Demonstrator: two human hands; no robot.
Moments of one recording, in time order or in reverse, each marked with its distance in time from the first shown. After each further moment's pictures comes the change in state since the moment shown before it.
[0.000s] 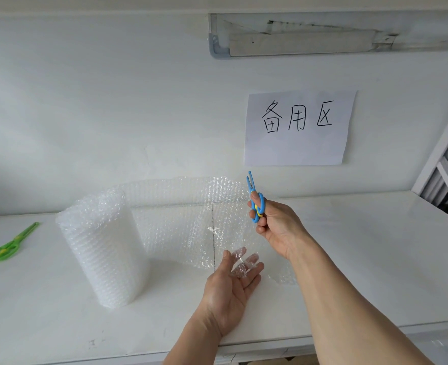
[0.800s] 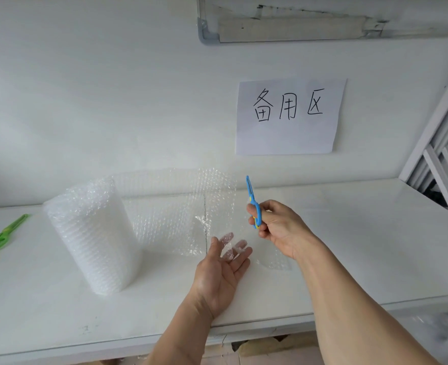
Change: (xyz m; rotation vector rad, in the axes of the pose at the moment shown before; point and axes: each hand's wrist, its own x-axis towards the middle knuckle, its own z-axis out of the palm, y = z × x) left_hand 0.004 -0.002 -0.004 -0.028 0.010 0.025; right_hand -0.015 0.015 -0.028 -0.185 -0.002 0.035
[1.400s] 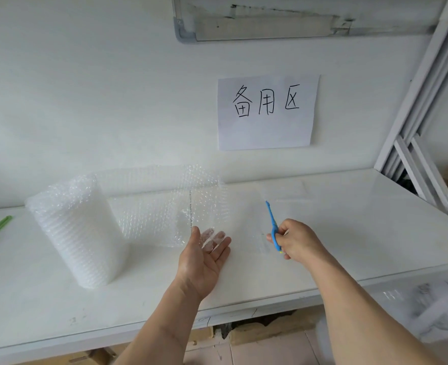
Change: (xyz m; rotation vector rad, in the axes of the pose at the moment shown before) left_hand 0.000 0.001 0.004 -0.060 0.083 0.006; right_hand -0.021 0.048 -0.081 -0.671 0.255 -0.017
